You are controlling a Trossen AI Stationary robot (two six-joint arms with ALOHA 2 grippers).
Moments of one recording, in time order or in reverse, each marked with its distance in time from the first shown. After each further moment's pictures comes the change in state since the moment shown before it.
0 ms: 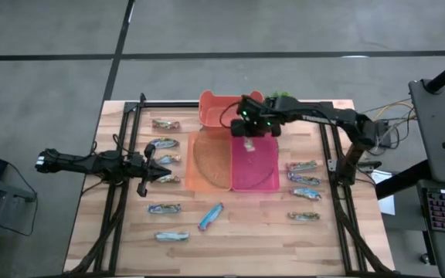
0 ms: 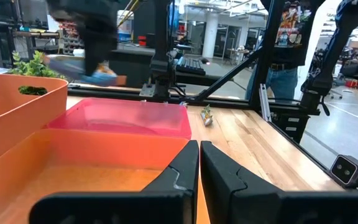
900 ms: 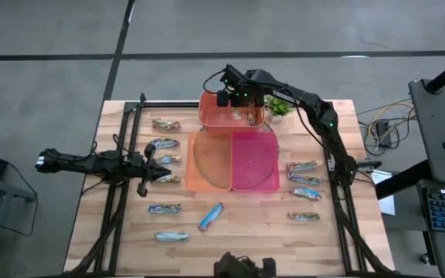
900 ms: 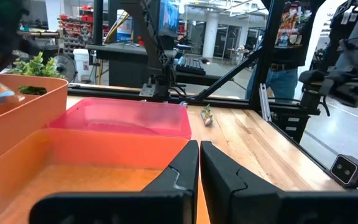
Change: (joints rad) left arm 0.000 0.000 0.000 0.000 0.000 0.000; right arm -0.225 0.457 0.550 -0.092 0.101 -0.203
